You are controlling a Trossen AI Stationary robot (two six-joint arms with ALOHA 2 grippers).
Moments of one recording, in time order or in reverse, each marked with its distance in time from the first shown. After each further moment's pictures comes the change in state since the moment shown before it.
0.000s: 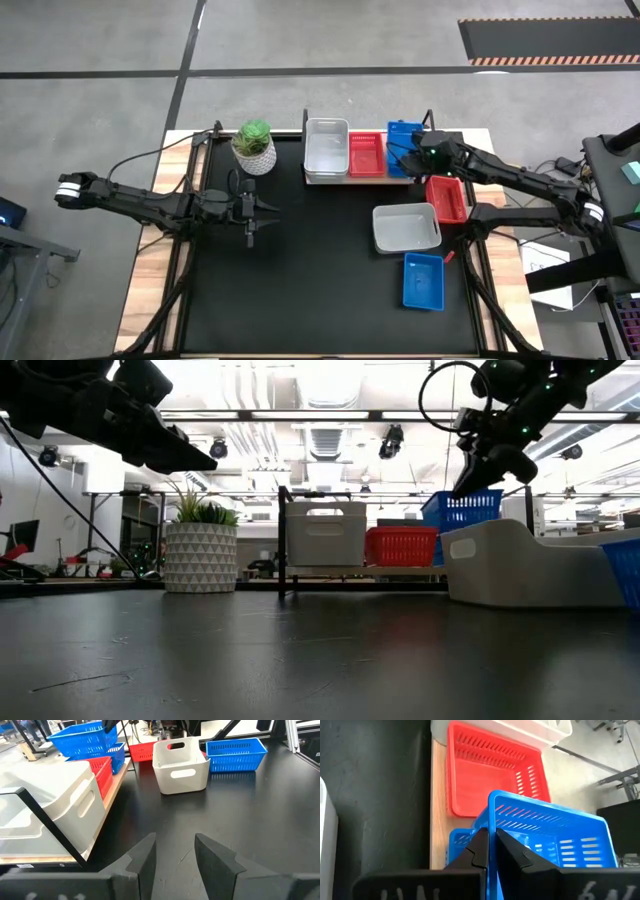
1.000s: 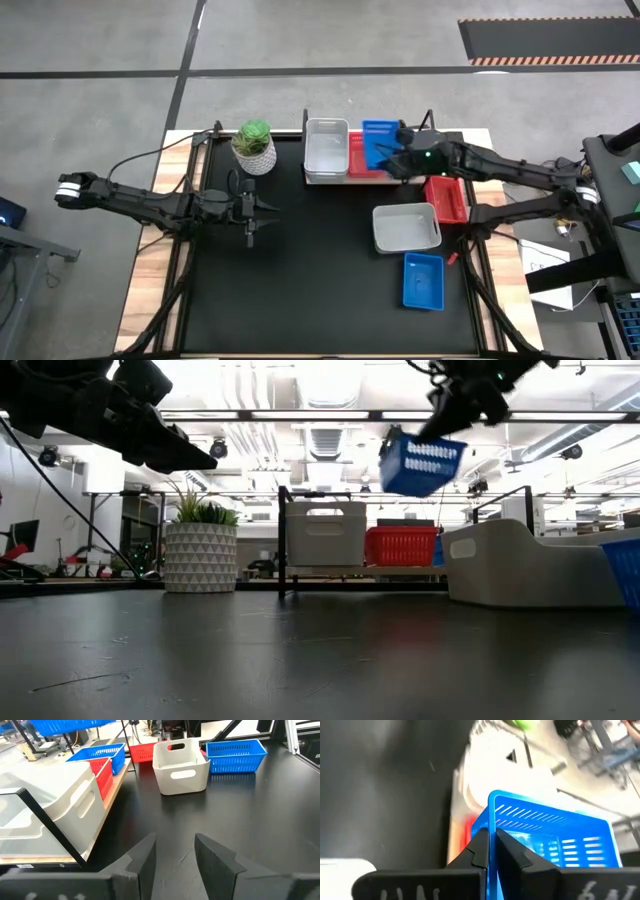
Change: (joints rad) left arm 0.000 -0.002 0.001 0.002 0.000 -0.005; right arm 0.223 0.103 0.240 -0.011 0.003 0.100
